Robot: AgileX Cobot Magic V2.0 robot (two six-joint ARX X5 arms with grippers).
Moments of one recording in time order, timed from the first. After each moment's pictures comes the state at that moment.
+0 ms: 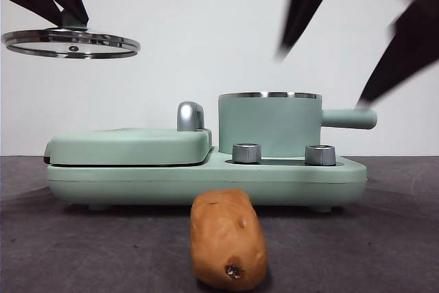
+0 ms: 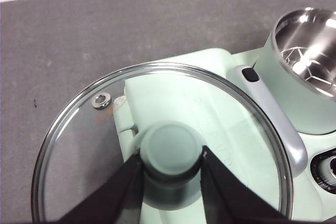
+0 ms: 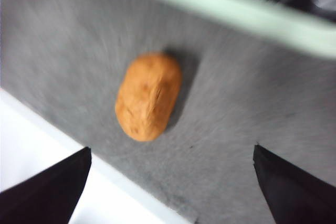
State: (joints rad) left arm -0.29 1.18 1.11 -0.50 0.06 -0.01; right arm 0.73 1.25 1.01 -0.86 -0.26 0.42
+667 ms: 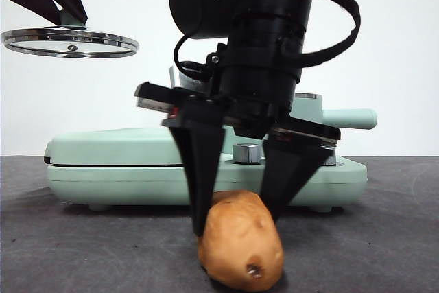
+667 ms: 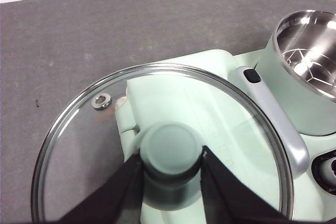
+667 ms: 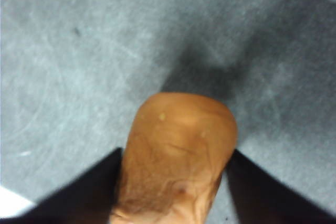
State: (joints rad) left arm -0.29 1.17 1.11 -0.49 0.06 -0.01; right arm 0.89 1.78 1.21 -0.82 -0.17 0.52
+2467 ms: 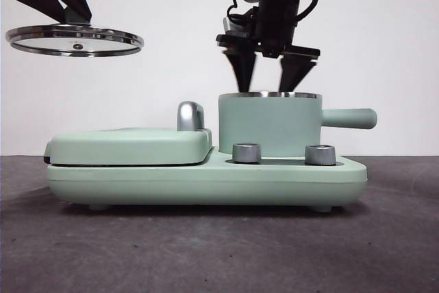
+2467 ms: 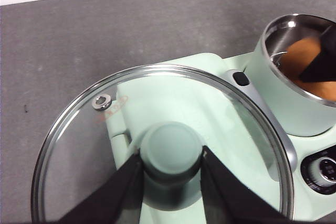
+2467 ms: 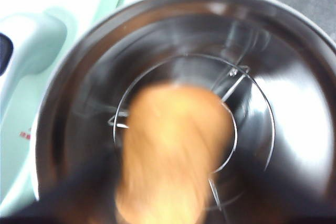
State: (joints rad) left arm -0.29 1.17 1.11 -0.48 0.10 -0.01; right arm 0.47 2.25 2.35 -1.33 -0.03 0.11
